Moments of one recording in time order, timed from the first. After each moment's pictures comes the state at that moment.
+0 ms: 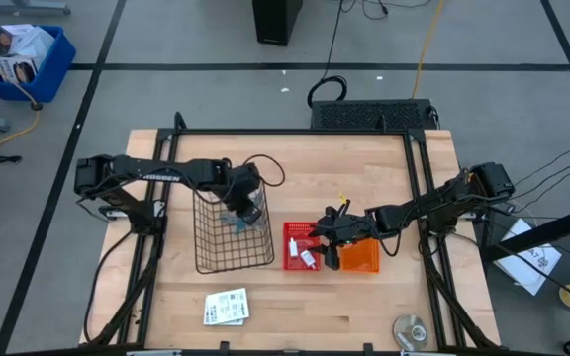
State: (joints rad) left arm 0.19 1.51 1.00 -0.66 0.21 -0.60; right arm 0.20 1.52 0.66 0.25 0.08 0.35
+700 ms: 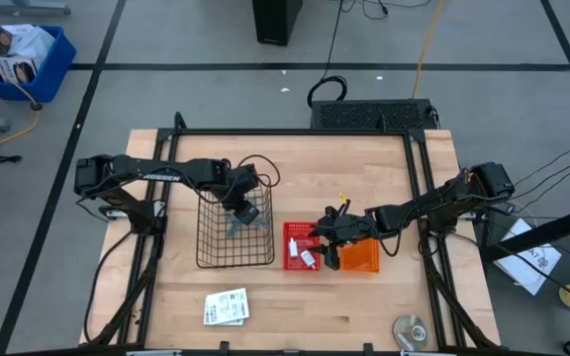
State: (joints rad) left arm 0.19 1.51 1.00 -0.76 0.16 -0.63; right arm 0.20 1.52 0.66 0.25 0.08 0.35
